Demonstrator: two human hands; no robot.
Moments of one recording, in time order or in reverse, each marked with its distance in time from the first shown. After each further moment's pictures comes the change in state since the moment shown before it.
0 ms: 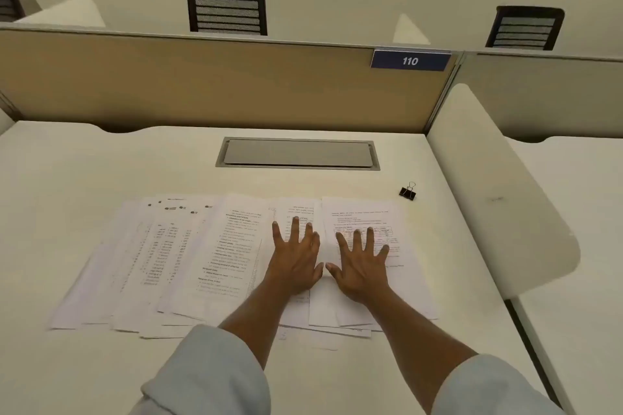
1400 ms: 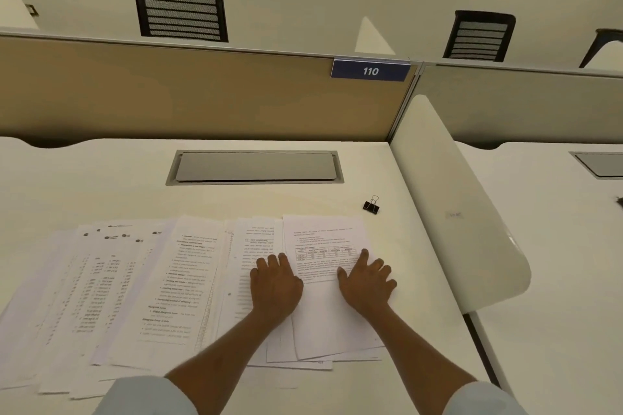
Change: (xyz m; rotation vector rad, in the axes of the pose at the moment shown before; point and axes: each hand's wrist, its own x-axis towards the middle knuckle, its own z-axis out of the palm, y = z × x) left_hand 0.037 0.051 0.004 -0.320 -0.051 -0.375; right_hand 0.022 0.075 -0.004 0.189 -0.056 0.553
